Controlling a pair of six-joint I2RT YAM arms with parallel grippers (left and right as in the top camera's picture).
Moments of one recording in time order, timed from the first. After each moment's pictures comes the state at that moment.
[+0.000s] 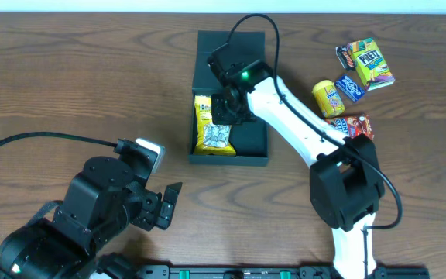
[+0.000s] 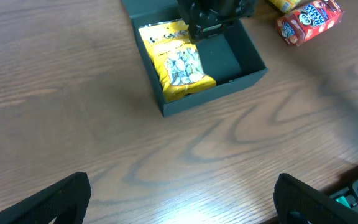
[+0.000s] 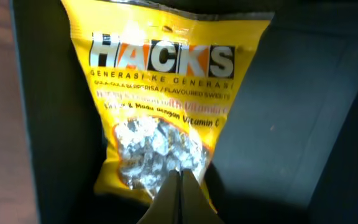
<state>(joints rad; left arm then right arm) -0.59 0.82 1.25 -1.25 -0.03 -0.17 0.60 2.12 1.78 -0.98 -0.08 0.54</state>
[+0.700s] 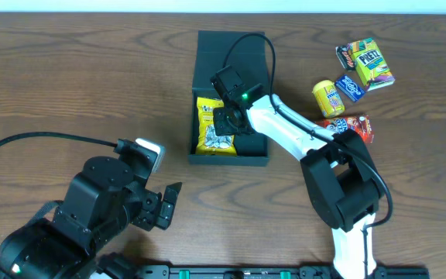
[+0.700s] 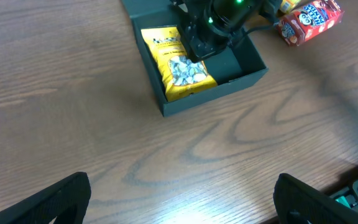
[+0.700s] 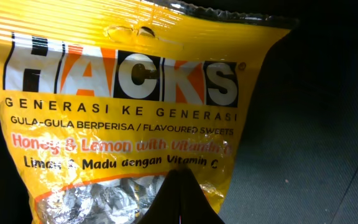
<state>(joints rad) -0.59 0.82 1.25 -1.25 -0.03 -0.17 0.60 2.12 1.54 -0.69 -0.06 0.48</state>
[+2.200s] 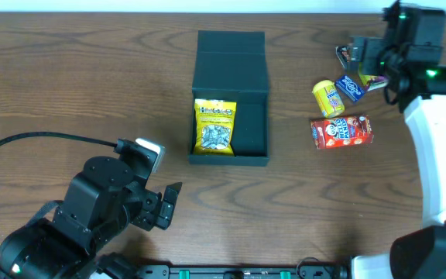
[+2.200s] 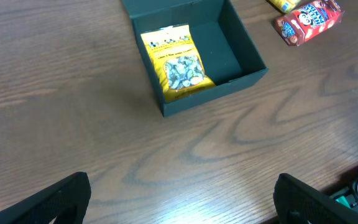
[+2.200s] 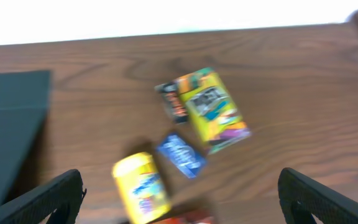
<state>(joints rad) -0.59 0.82 1.25 -1.25 -0.03 -0.17 -0.07 1.61 1.54 -0.67 0.11 0.01</state>
